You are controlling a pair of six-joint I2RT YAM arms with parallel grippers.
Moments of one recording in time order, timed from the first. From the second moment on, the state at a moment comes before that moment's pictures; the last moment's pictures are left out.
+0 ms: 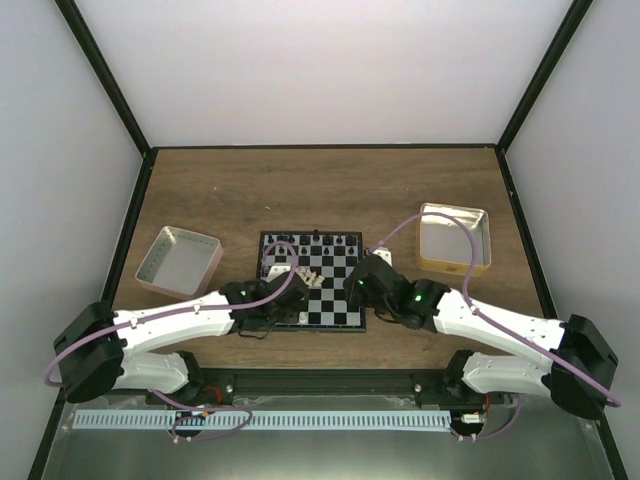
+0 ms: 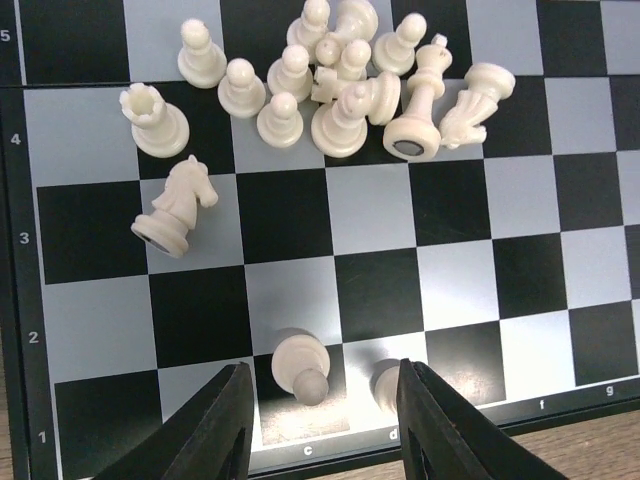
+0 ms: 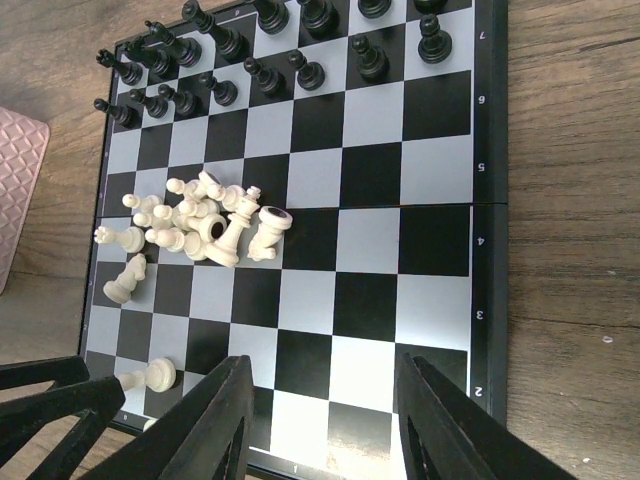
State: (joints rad) left arm -1.06 1.28 0.72 -0.57 -0.28 -0.91; right arm 0.97 1.12 0.70 -0.41 0.23 0.96
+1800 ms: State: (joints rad) left arm -1.00 1.36 0.76 -0.64 -0.13 -0.81; right arm 0.97 1.13 0.67 -0.39 0.22 0.96
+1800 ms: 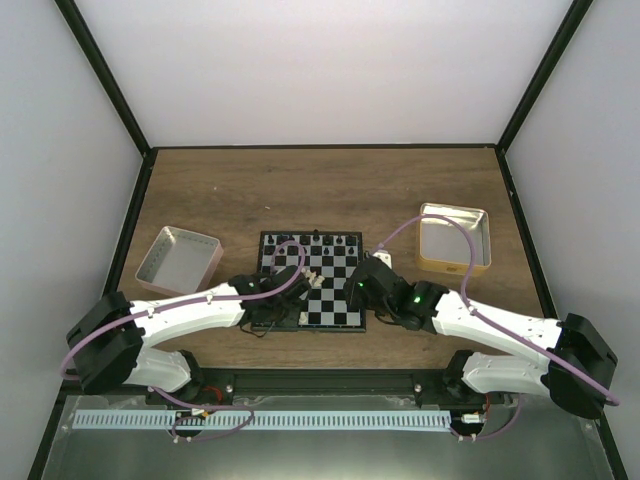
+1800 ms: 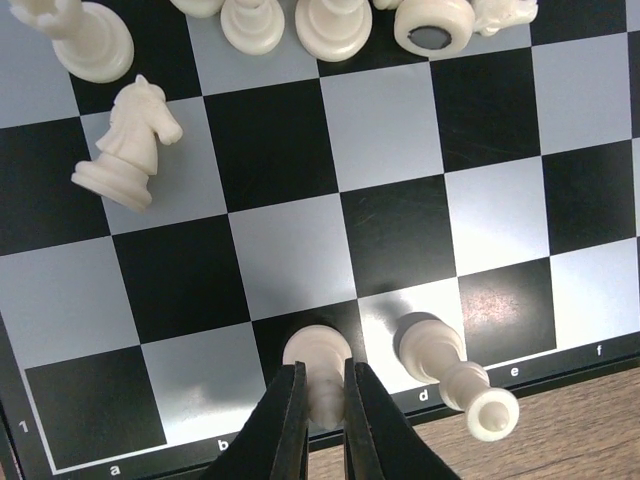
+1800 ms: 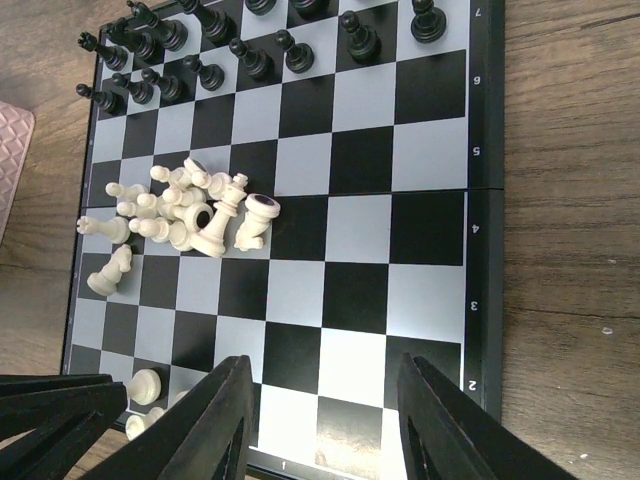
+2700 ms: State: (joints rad) left arm -0.79 1.31 0.81 -0.66 -0.23 -0.79; right arm 0.97 1.15 0.67 -0.39 0.21 0.96
